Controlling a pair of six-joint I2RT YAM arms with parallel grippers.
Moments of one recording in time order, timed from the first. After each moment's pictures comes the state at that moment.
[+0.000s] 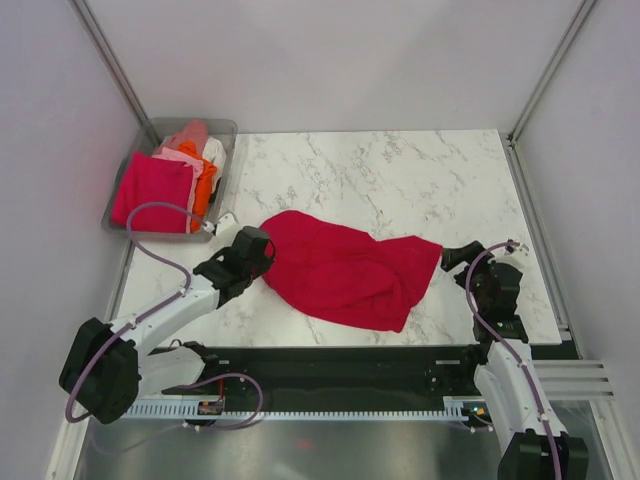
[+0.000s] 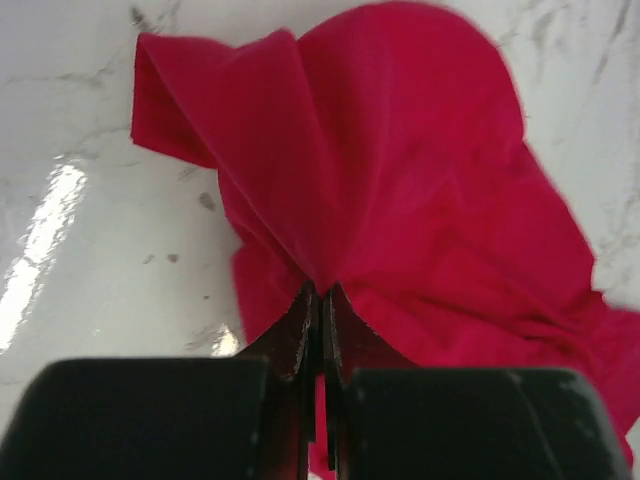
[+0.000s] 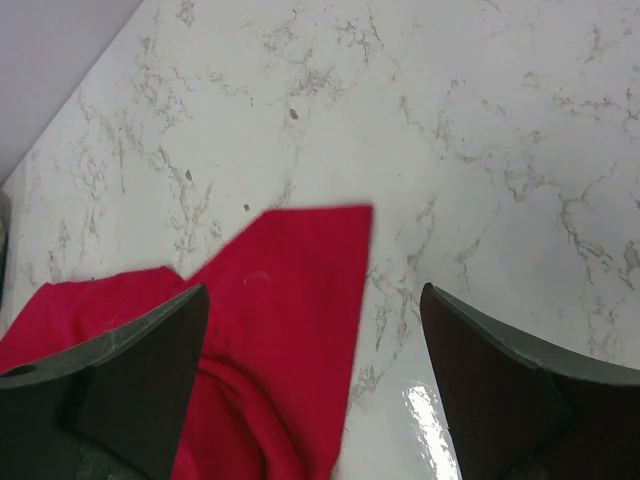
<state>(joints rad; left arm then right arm) -0.58 1.15 0.66 -0.28 -0.46 -1.01 -0.09 0.58 0.15 0.09 -0.04 0.67</state>
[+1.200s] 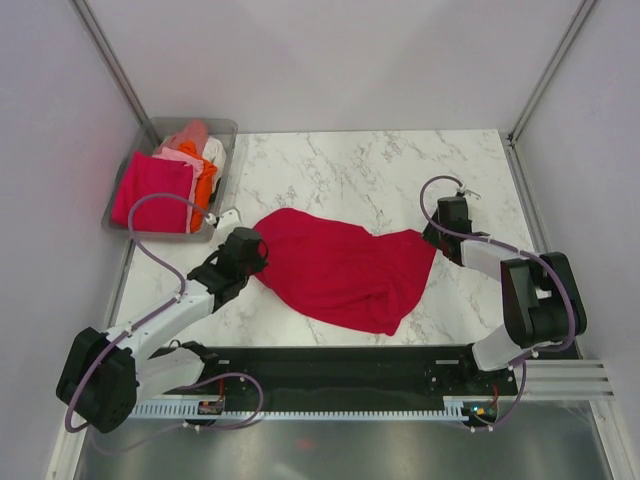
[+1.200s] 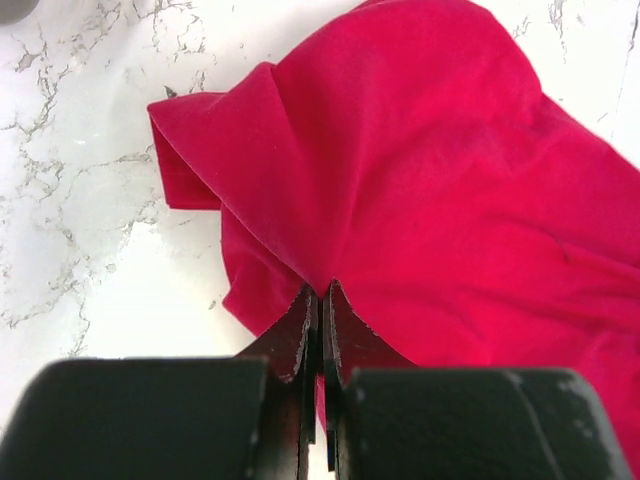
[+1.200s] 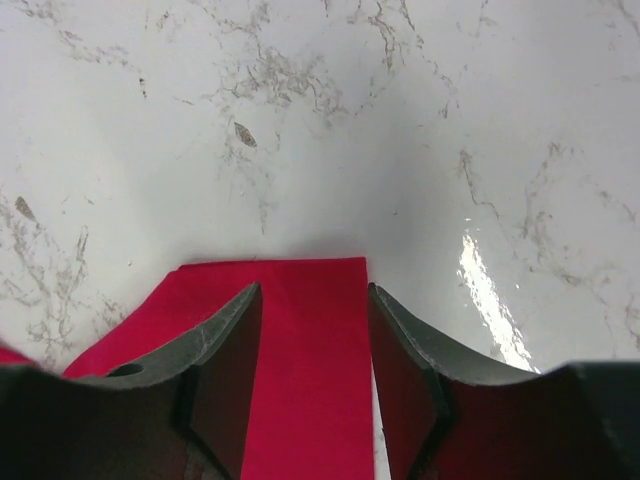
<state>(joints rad) -0.53 1.09 0.58 -0.21 -0.45 -0.74 0.14 1.54 0.71 0.05 0.25 0.59</state>
